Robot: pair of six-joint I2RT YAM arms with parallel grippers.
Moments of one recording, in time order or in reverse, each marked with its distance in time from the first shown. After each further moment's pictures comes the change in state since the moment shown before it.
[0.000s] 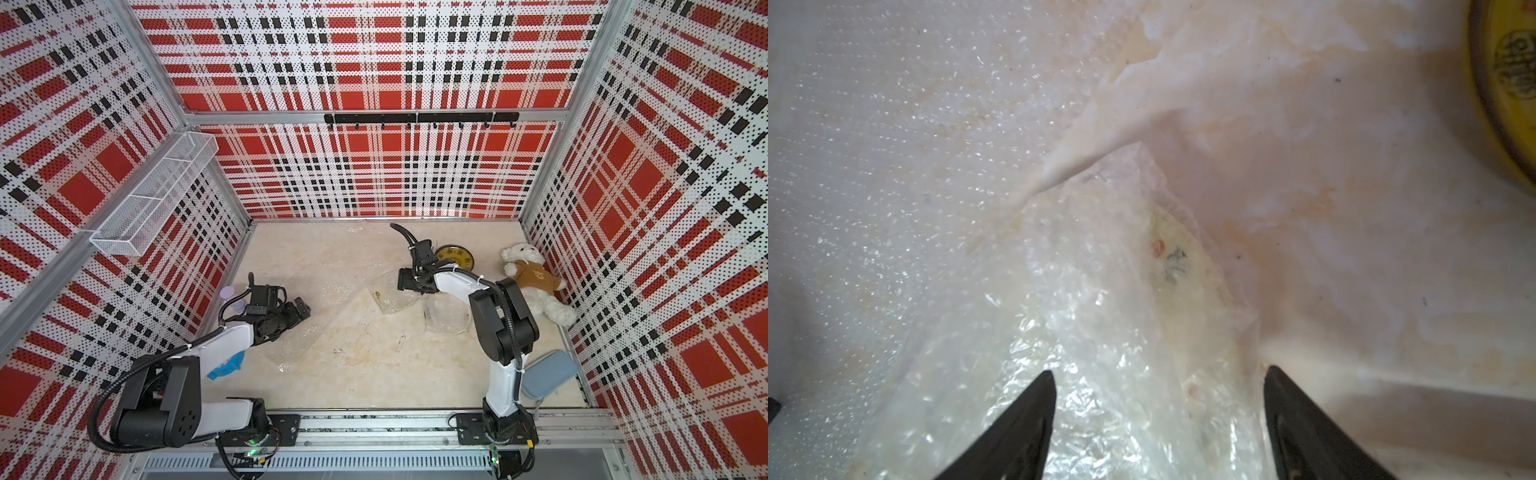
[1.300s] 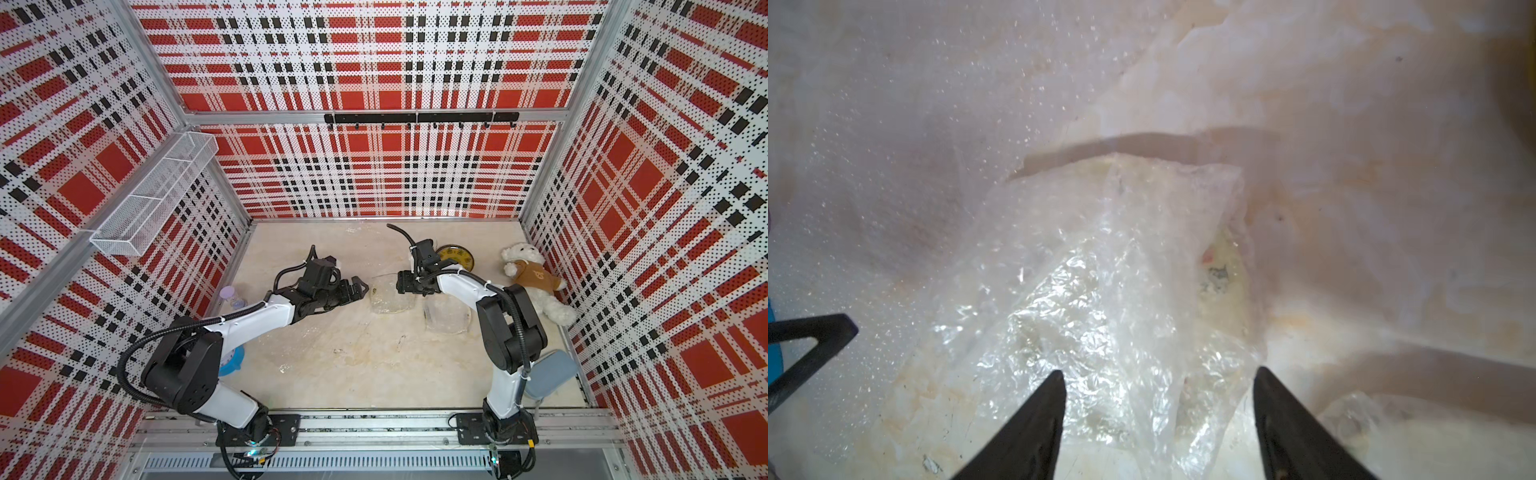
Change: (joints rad) left arm -0.437 0.254 0.361 0.123 0.084 -0.100; right arm -0.002 -0.071 -0.010 -0.062 -0.106 -0.078
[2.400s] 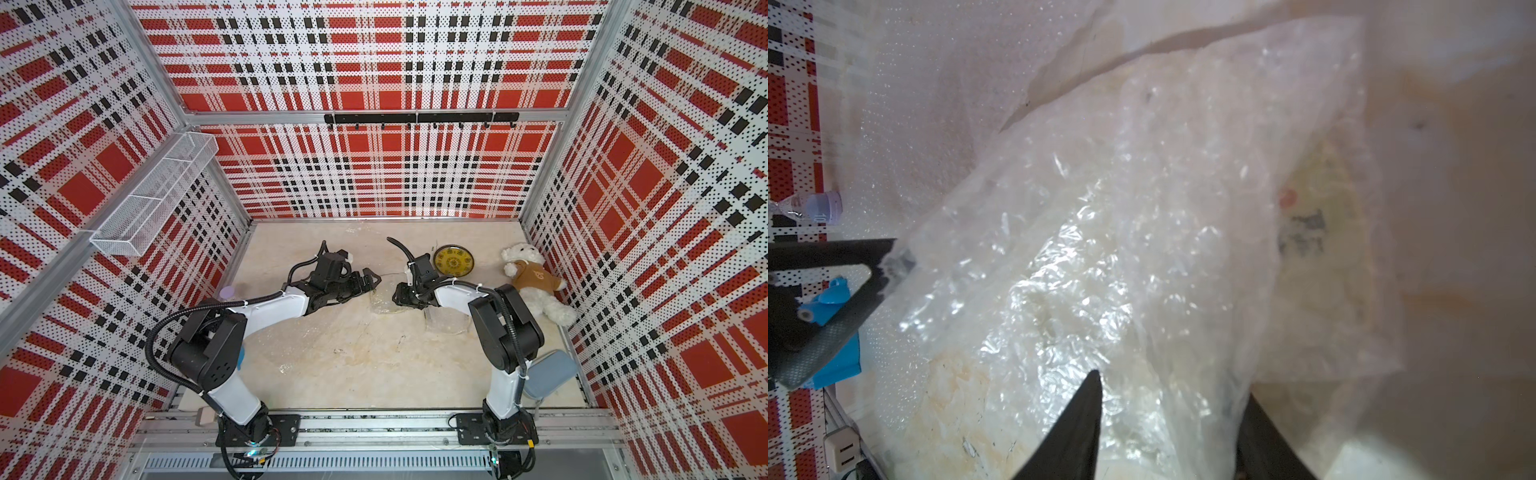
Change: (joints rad) left arm -0.022 0.135 0.082 0.128 0.078 -0.059; right arm 0.040 0.012 -0.188 0.257 -0.112 0.148
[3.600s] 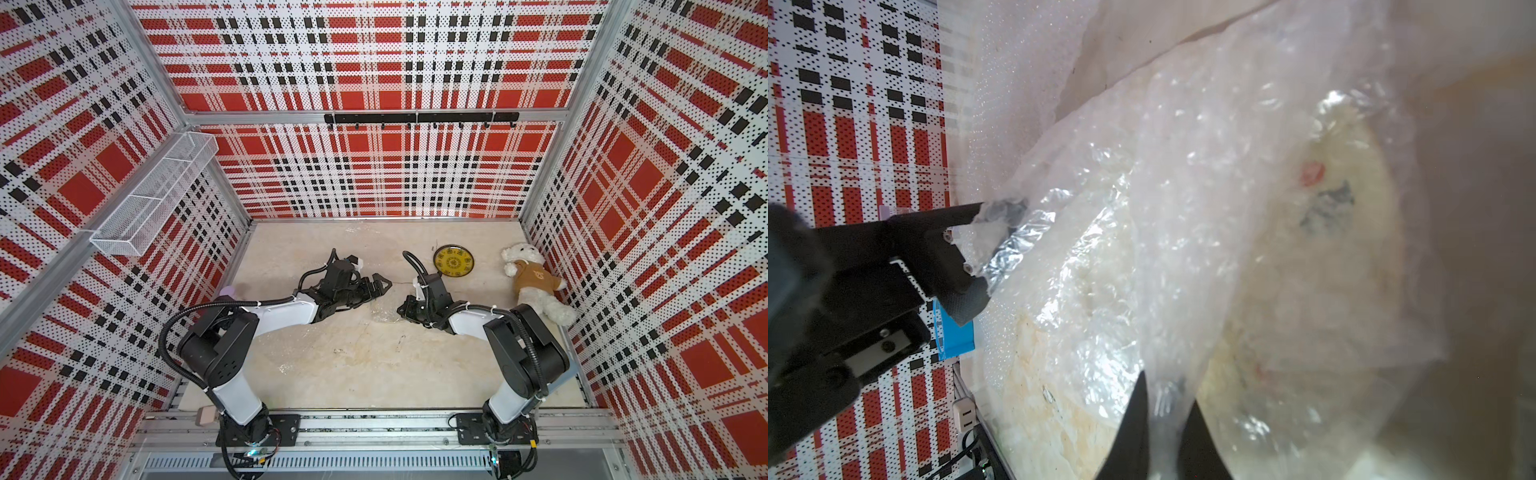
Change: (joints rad) left arm -0.084 0.057 -0.053 0.180 0.011 -0.096; right arm 0.005 -0.196 -0.332 0.306 -0.100 0.244
